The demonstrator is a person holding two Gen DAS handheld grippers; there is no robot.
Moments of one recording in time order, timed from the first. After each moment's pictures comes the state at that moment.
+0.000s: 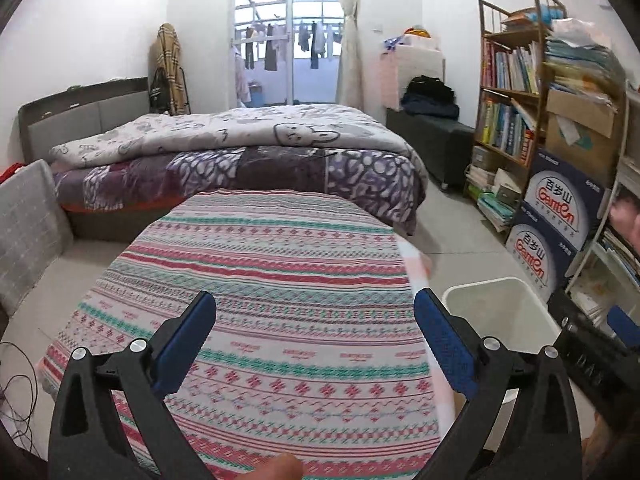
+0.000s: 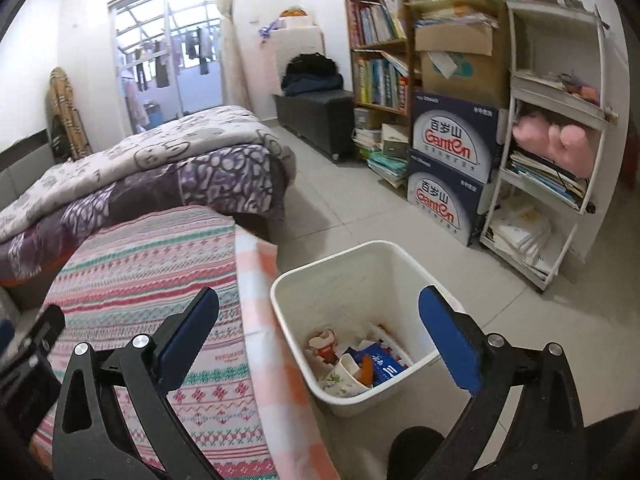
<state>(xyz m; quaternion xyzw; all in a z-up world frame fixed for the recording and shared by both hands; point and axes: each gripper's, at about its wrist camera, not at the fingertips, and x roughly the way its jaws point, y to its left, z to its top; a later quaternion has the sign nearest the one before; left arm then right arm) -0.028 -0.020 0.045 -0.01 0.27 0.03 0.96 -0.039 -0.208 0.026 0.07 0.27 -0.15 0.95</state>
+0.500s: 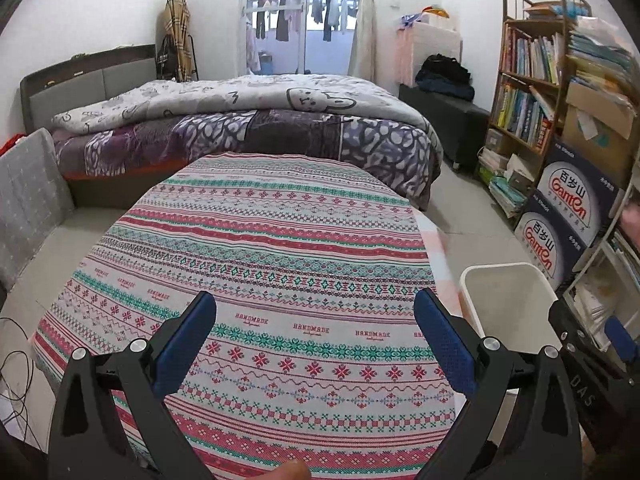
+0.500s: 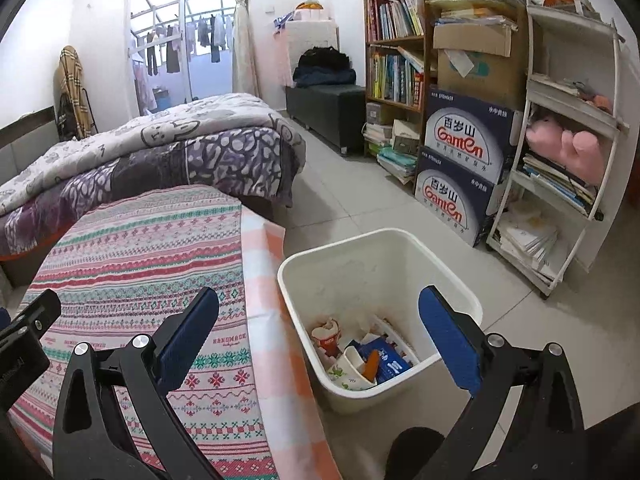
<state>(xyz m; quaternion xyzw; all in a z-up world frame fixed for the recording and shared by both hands) -0.012 -0.003 0.021 -0.03 0.32 0.04 0.95 -0.025 -0.196 0.002 0.06 0.29 -0.15 0.94</state>
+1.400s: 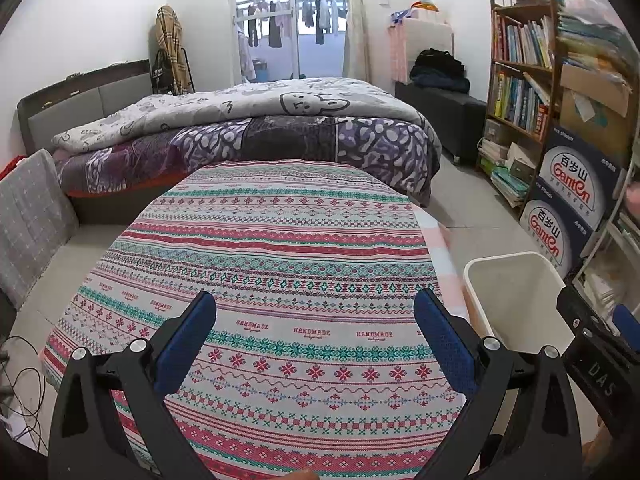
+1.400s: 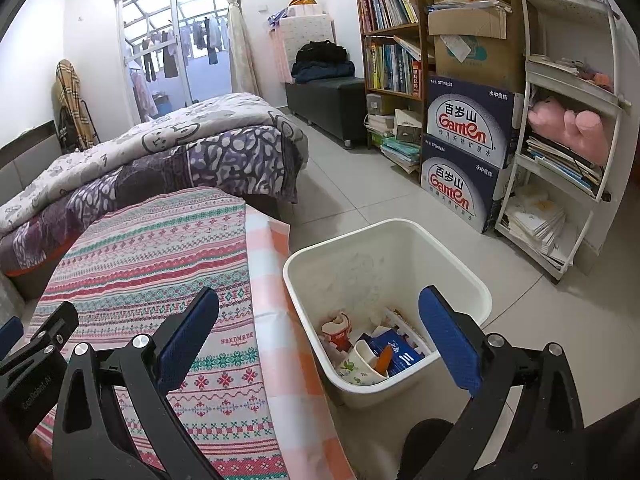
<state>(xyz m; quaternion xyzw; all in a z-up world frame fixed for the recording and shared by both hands) -0.012 -0.021 0.018 0.01 0.32 0.04 0.95 -0.027 -0.203 0.003 0.09 0.29 -0.14 0.94</state>
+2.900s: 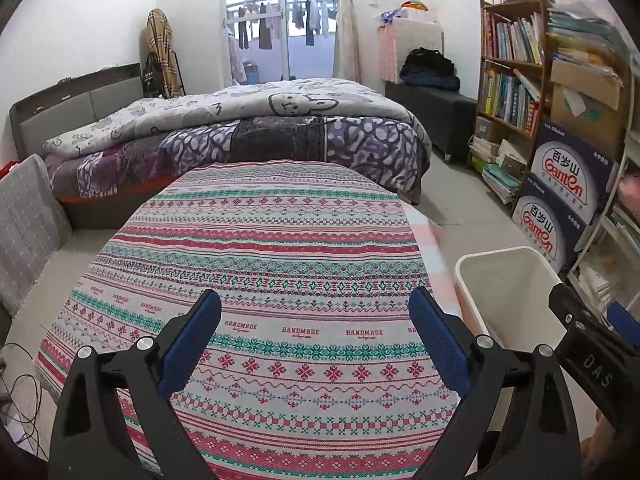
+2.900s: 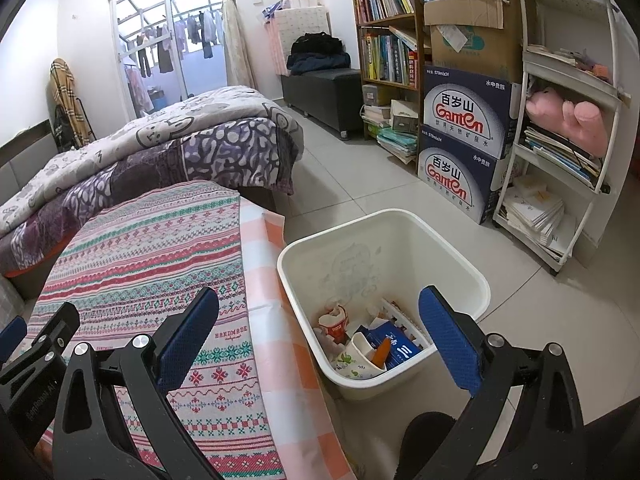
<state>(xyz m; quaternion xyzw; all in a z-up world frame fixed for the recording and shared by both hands) -0.012 -0.027 0.014 0.01 0.32 0.02 0.95 -0.029 -0.208 -0.010 0.10 0.30 -0.14 0.94</state>
